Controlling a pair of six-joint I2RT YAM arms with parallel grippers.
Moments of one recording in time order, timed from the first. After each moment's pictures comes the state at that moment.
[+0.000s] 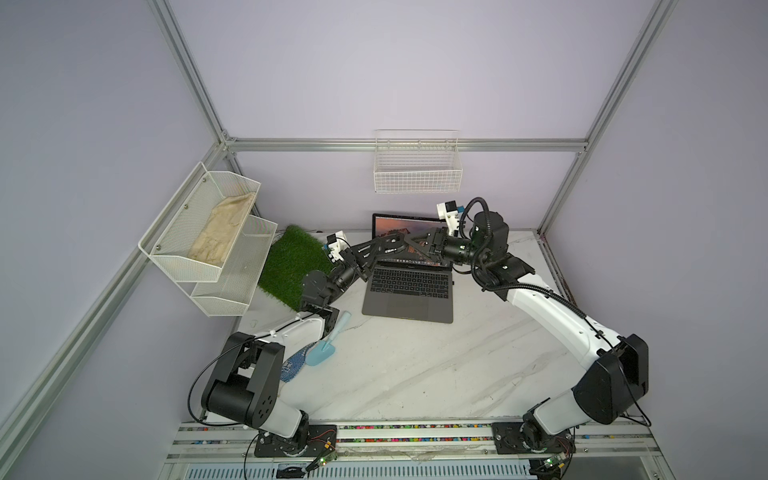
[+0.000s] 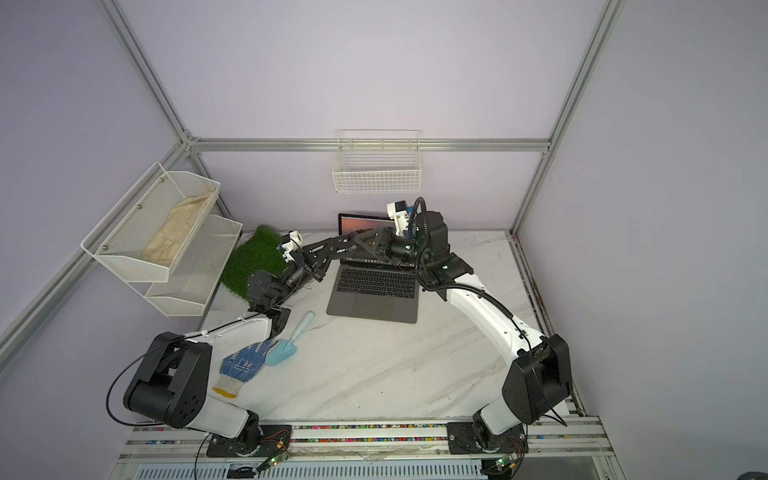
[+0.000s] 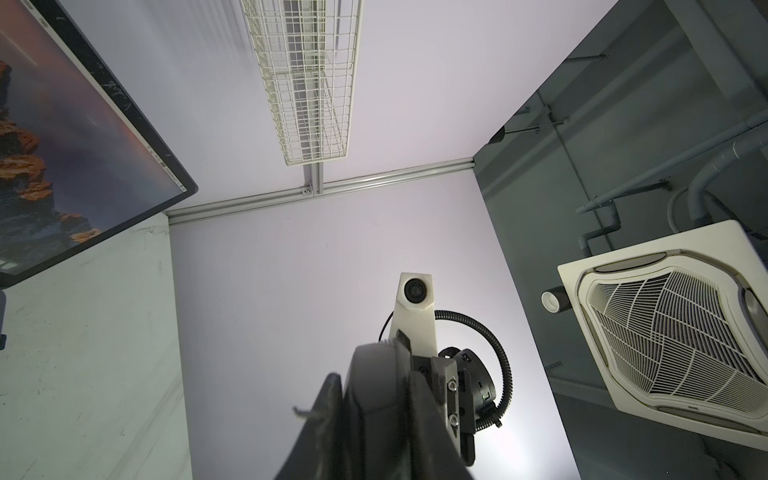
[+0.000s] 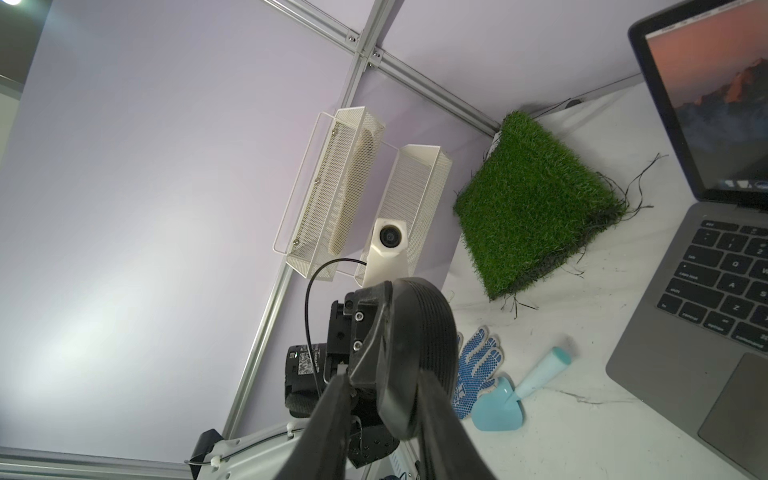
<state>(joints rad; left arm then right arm) -0.30 1.51 0.76 1.17 0.52 -1.69 0.48 1.54 1.42 0.00 -0.66 1.00</state>
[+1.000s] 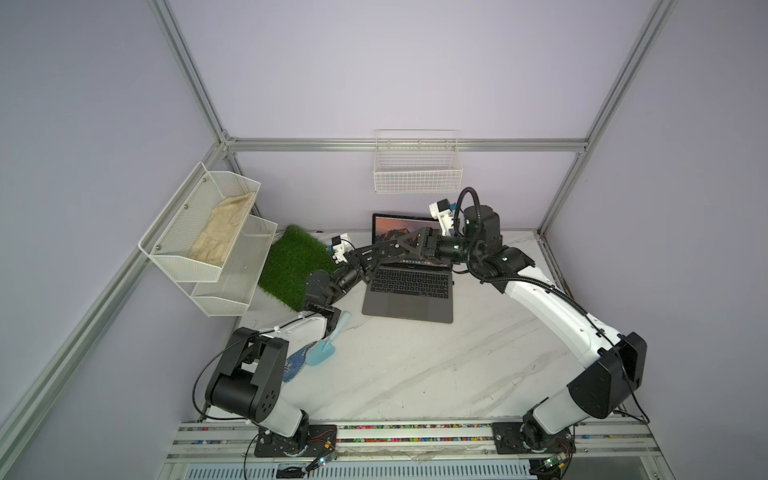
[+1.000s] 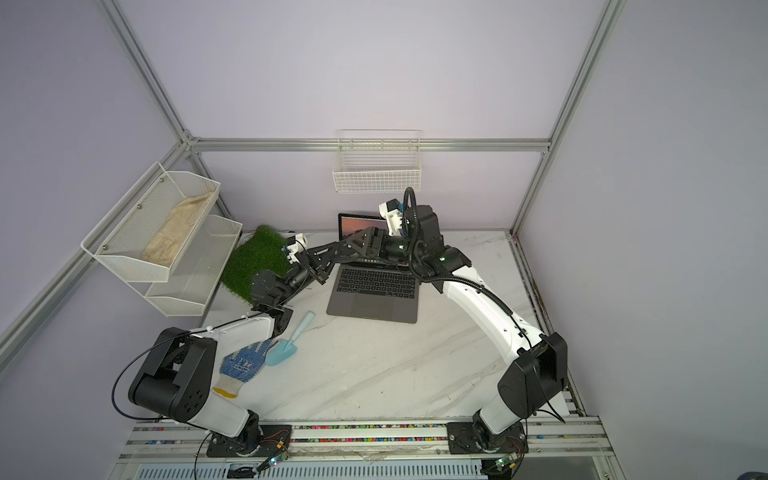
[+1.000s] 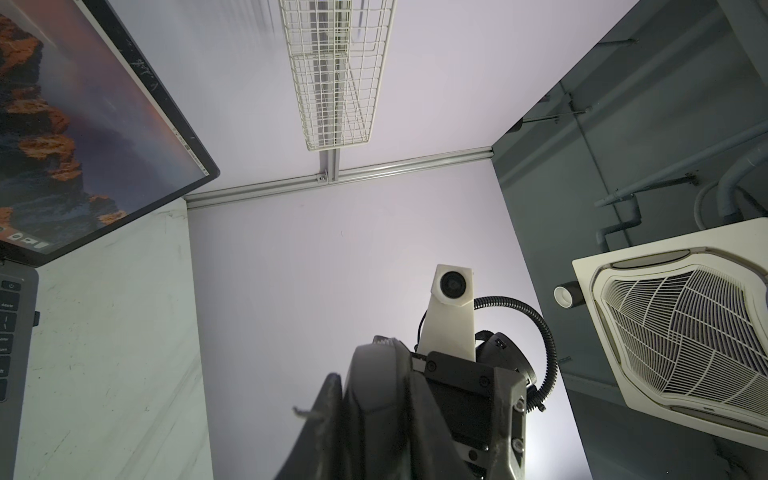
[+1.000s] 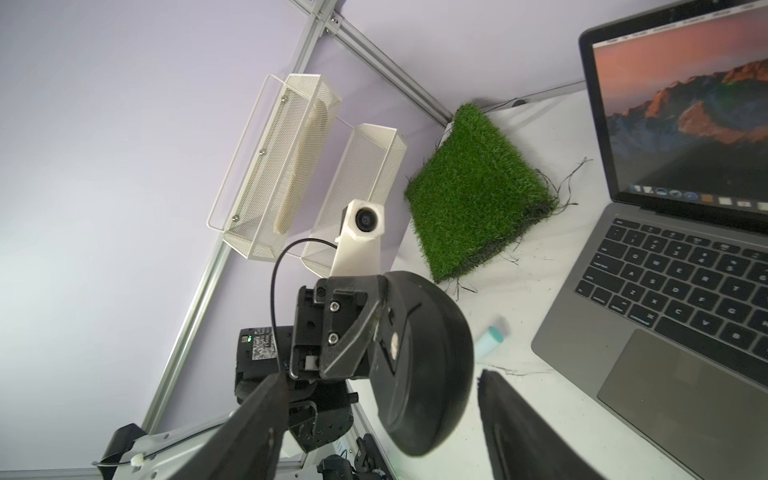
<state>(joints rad) -0.31 1.54 0.76 1.16 0.55 -1.67 0.51 1.57 1.55 -0.29 -0.57 0.77</state>
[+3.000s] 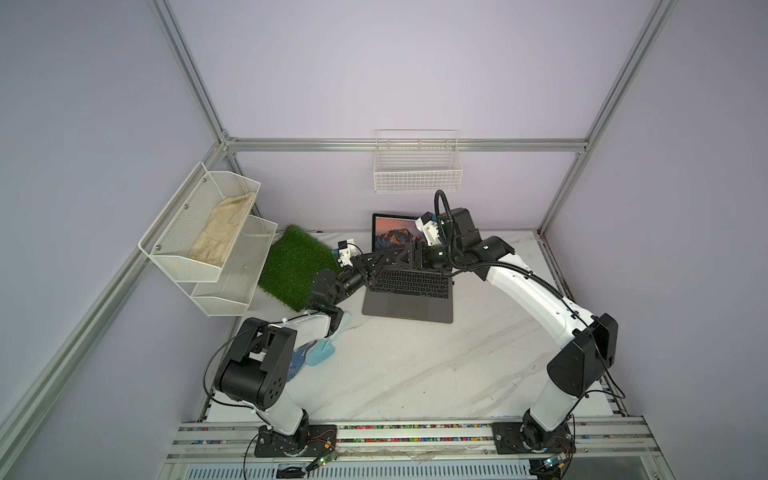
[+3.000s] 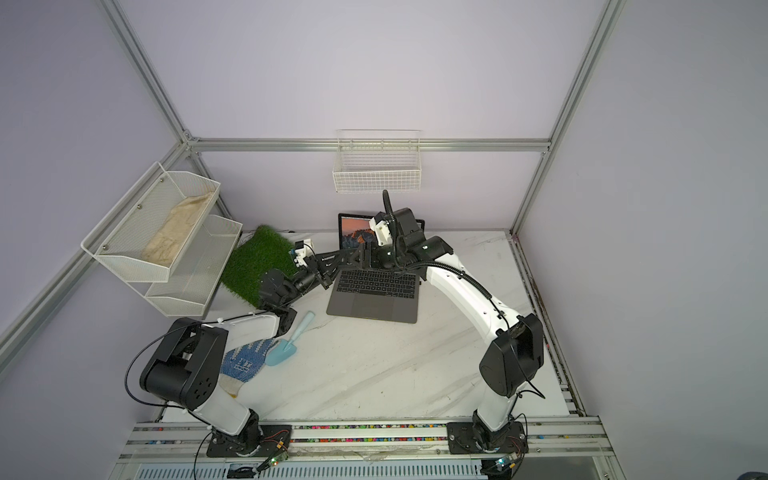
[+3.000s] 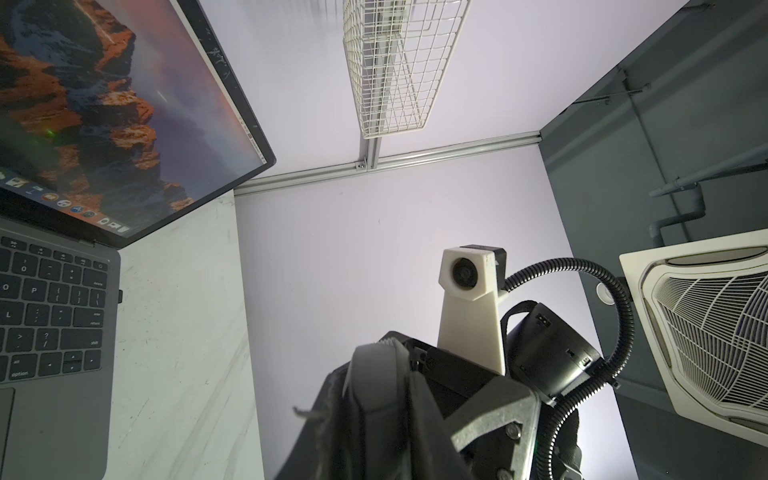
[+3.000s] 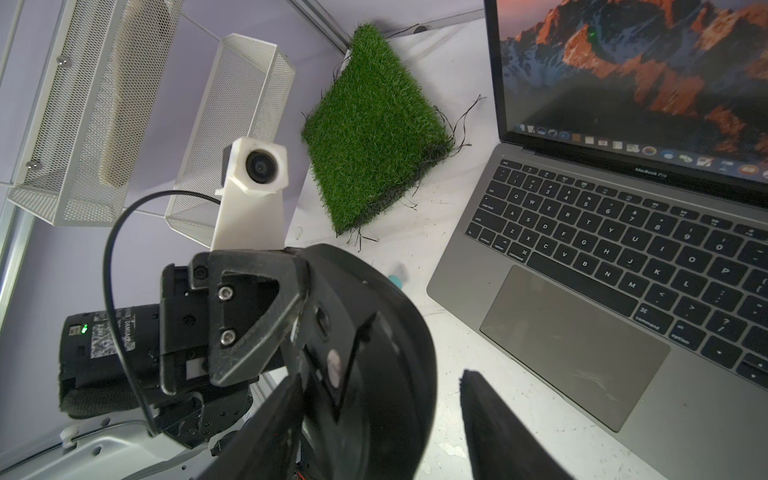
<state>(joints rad) -0.31 1.62 0.76 1.14 0.60 -1.60 0.55 1.74 1.74 -0.67 -0.41 0.54</state>
